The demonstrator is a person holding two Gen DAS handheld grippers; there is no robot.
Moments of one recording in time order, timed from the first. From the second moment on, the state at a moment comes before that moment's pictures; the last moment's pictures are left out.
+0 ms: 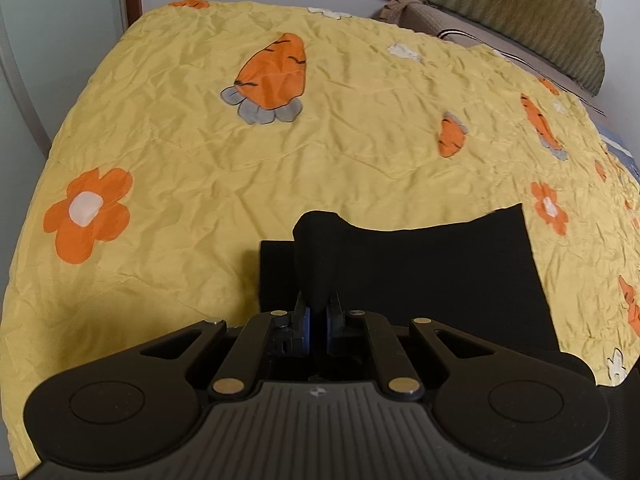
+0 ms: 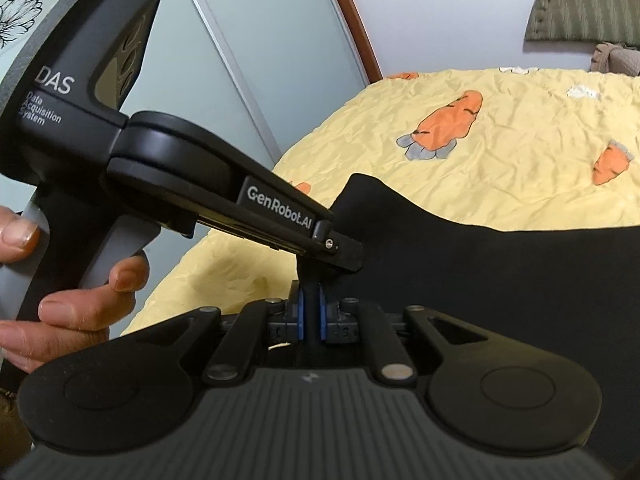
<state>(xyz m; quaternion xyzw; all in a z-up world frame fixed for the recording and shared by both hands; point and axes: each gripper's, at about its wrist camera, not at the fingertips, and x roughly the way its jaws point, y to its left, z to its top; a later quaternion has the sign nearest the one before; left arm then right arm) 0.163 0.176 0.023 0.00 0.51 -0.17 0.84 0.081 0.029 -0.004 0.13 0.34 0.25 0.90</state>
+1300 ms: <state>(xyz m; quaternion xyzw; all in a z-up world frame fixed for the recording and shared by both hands) 0.185 0.164 -0.009 0.00 0.47 -0.13 0.88 0.062 0.047 -0.040 0.08 0.37 0.34 0.86</state>
